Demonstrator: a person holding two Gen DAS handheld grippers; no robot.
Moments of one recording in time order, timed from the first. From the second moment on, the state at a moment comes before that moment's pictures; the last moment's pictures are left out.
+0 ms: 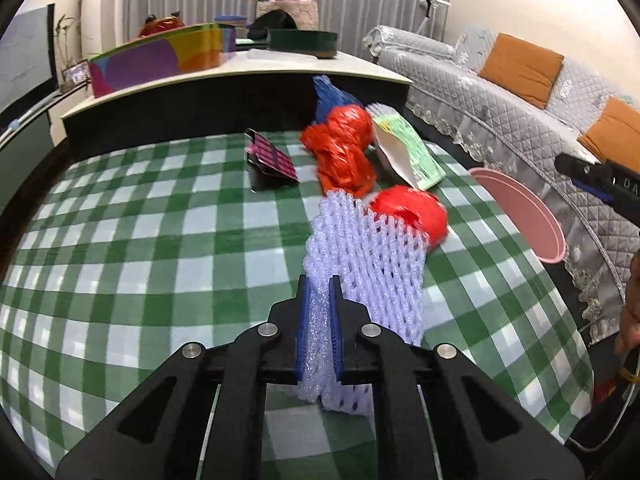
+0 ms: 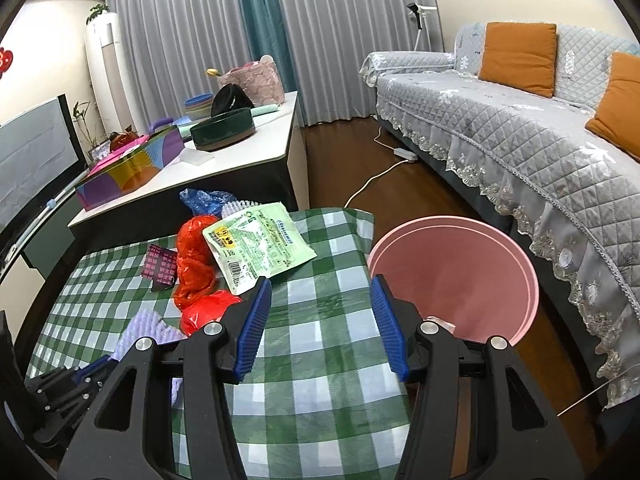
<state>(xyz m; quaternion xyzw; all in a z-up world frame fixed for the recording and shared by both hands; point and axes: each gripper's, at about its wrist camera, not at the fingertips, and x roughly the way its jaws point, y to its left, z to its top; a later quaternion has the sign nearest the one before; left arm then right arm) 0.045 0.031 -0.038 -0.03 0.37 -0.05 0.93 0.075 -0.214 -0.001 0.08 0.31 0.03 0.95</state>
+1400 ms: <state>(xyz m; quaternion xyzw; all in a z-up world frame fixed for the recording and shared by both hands) 0.072 0.094 -0.054 -0.09 0.38 0.05 0.92 0.142 -0.113 -0.074 0.04 0.40 0.11 0.91</state>
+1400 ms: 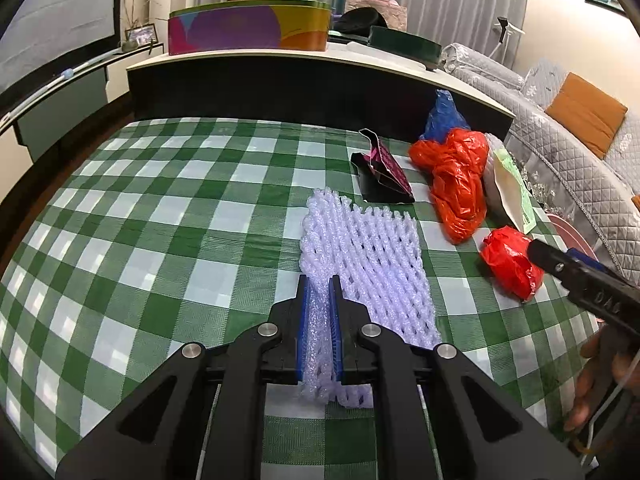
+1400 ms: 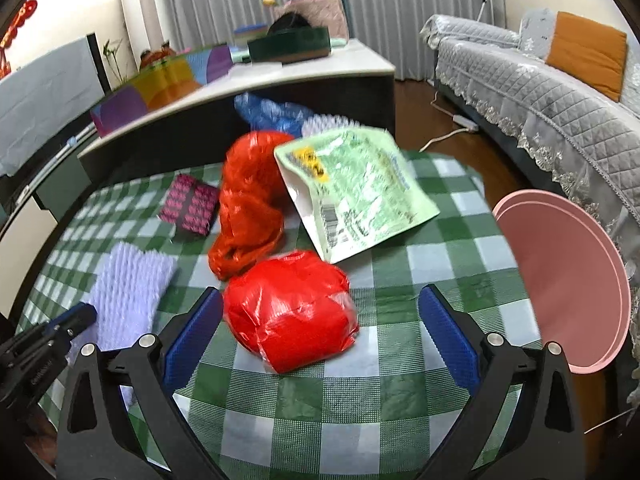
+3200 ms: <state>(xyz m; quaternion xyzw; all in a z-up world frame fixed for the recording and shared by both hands) 0.044 0.028 0.011 -0.04 0.31 -0.03 0.95 0.071 -0.217 0.013 0.06 0.30 0.02 0.95</state>
